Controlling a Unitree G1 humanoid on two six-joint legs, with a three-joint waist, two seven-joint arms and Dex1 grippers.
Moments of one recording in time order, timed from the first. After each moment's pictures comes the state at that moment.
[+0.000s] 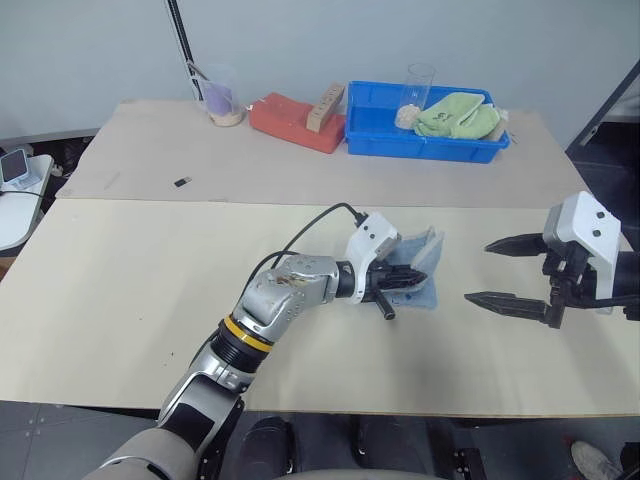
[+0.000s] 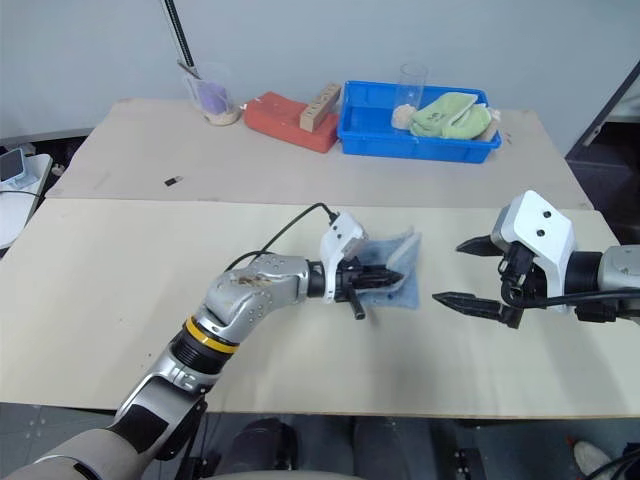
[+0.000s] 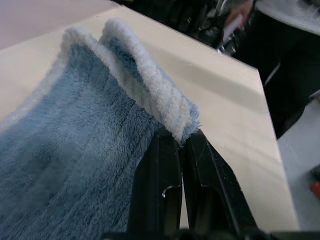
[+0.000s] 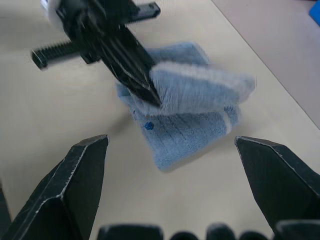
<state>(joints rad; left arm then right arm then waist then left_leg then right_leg) -0.67 0.14 -0.43 0.04 -0.48 0.70 -0.64 -0.13 -1.14 -0.41 -0.57 0.56 0.88 1.09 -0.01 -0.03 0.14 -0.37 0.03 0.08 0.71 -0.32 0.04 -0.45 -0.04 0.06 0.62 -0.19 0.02</state>
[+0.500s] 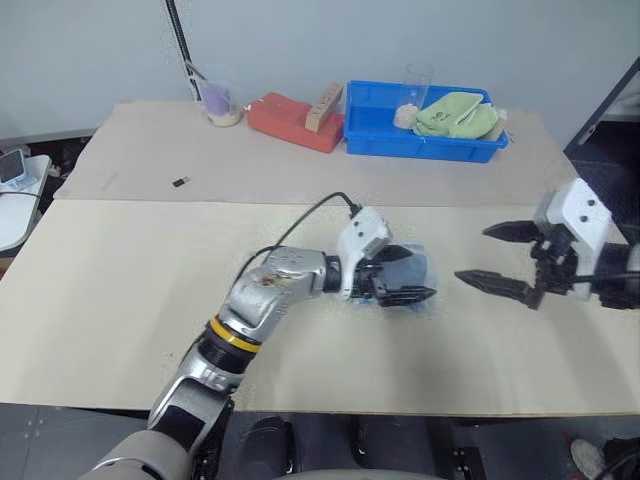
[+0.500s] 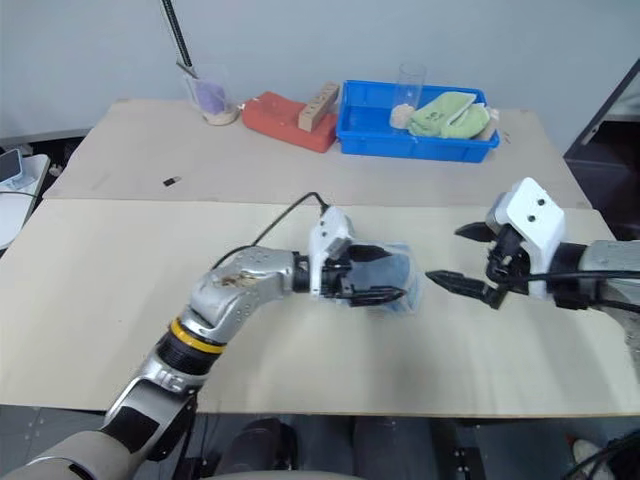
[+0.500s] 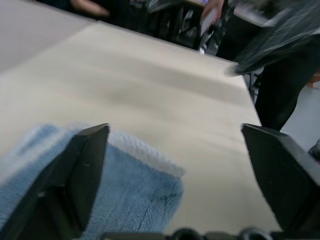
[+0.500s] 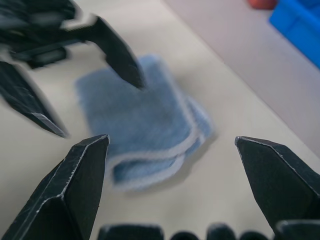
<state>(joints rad) -0.64 0.28 -0.34 -0.10 -0.45 0.62 -0.82 -0.25 -1.01 -0.27 -0.49 0.53 0.85 0.88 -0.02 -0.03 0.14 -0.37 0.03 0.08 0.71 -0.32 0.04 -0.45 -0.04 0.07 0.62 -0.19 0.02</state>
